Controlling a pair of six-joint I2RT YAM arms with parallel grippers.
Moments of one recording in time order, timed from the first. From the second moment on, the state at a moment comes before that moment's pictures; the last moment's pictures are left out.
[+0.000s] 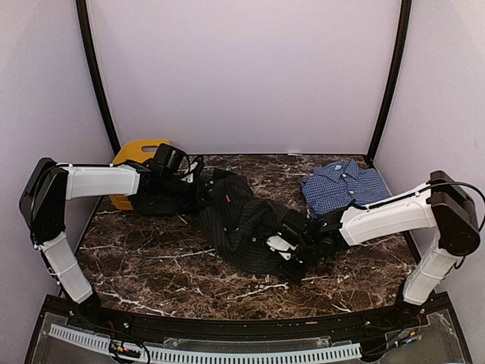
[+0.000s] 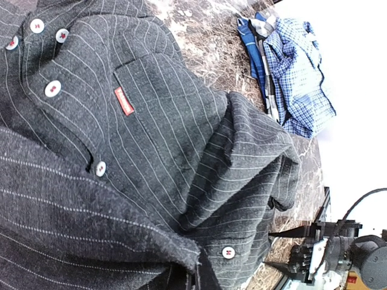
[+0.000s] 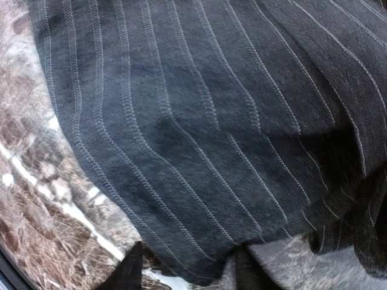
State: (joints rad) left arm -0.53 1.74 1.16 -0.23 0.46 -0.57; right arm 1.04 1.65 0.90 -0.47 0.00 0.11
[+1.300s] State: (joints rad) left arm -0.57 2.11 1.62 -0.44 0.38 -0.39; right arm 0.39 1.66 1.31 -0.80 0.02 0.18
